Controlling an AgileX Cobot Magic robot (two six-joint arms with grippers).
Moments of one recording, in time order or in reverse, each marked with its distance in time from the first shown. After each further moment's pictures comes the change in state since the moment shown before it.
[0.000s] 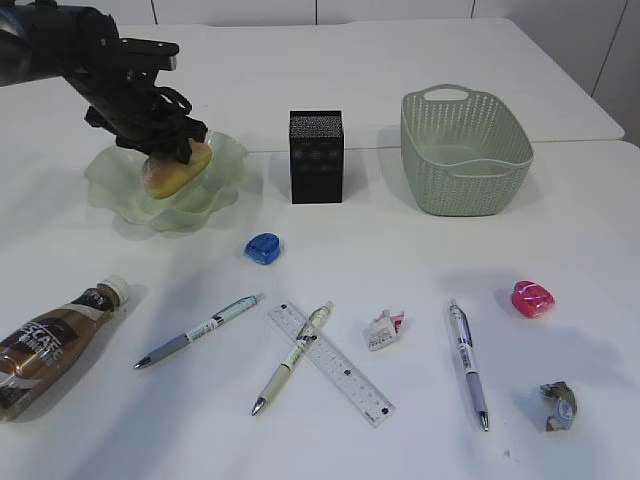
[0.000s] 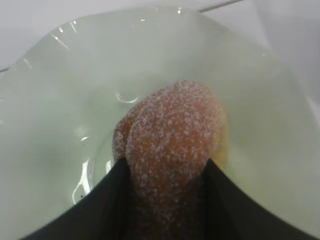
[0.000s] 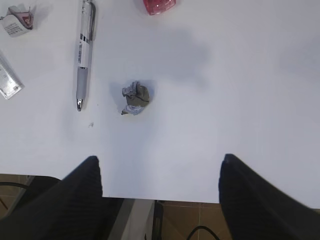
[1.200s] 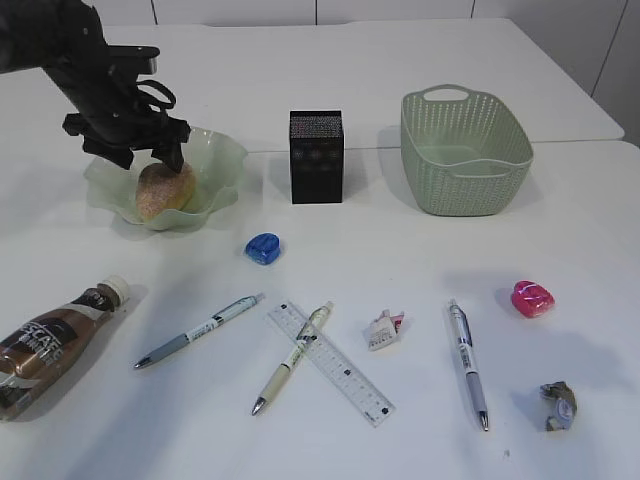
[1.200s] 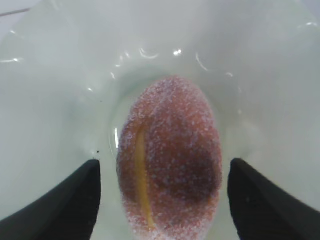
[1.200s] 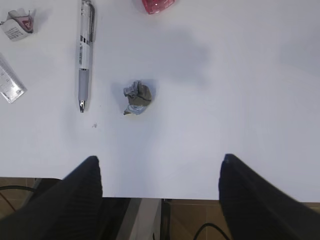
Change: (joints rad) left arm 0.022 -0.016 -0.002 -0.004 0.126 -0.074; right arm 0.000 0.000 0.000 0.003 0.002 0.034
